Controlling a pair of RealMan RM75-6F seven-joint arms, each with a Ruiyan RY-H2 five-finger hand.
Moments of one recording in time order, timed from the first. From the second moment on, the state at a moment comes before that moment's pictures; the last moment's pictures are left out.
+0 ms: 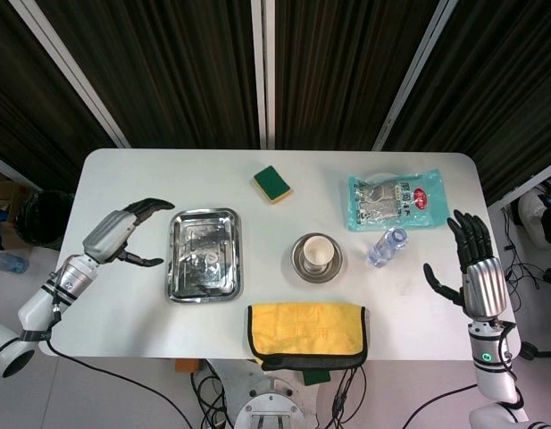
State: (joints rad) left arm -0.60 -1.17 -0.03 -1.40 1.60 1.12 -0.68; right arm 0.23 -1.49 0.13 -1.27 -1.61 1.70 0.29
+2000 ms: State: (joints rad) left arm -0.18 -1.36 -0.02 -1.20 1.59 1.64 -0.04; right arm 0.46 -1.64 0.02 -0.78 -1.57 1.06 1.17
